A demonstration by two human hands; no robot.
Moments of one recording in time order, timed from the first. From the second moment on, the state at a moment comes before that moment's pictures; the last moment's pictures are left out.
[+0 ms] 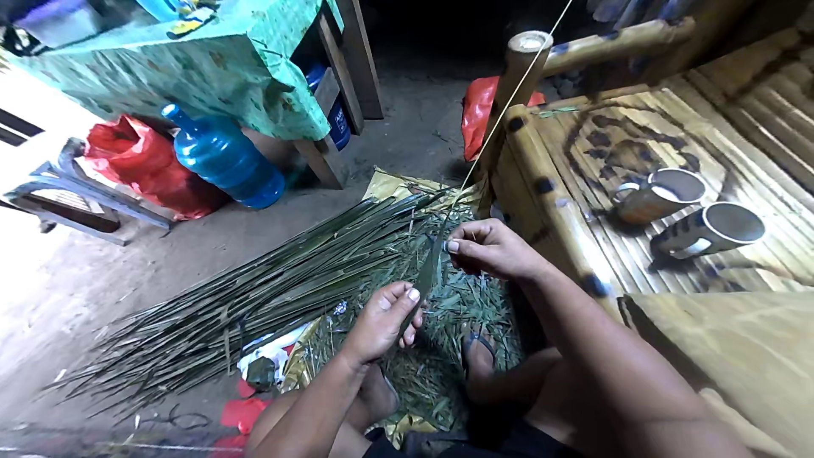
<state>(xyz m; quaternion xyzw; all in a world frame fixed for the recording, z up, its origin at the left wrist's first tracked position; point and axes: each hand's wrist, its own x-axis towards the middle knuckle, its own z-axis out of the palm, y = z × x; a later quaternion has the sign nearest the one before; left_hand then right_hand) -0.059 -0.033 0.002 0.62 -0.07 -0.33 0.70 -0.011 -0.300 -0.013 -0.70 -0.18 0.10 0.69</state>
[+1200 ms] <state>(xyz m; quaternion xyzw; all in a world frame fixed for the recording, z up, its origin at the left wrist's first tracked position) -0.065 -0.027 -0.007 0.53 -0.05 -0.40 0.75 -0.012 -0.302 -0.010 -0.66 -0.08 0.06 0.74</state>
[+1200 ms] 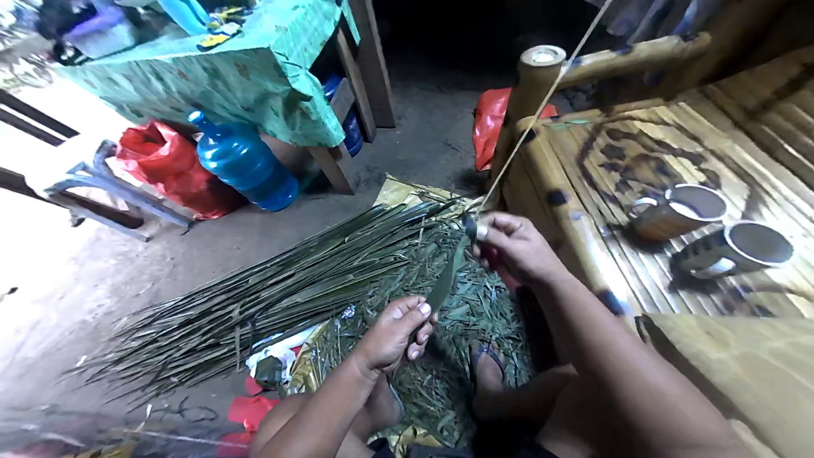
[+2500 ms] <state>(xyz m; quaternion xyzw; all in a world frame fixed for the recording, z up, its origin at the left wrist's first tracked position) -0.066 -0.027 -0.008 0.73 -0.15 -0.19 0.63 -0.023 -0.281 -0.016 -0.69 -0.21 0.18 0.66</state>
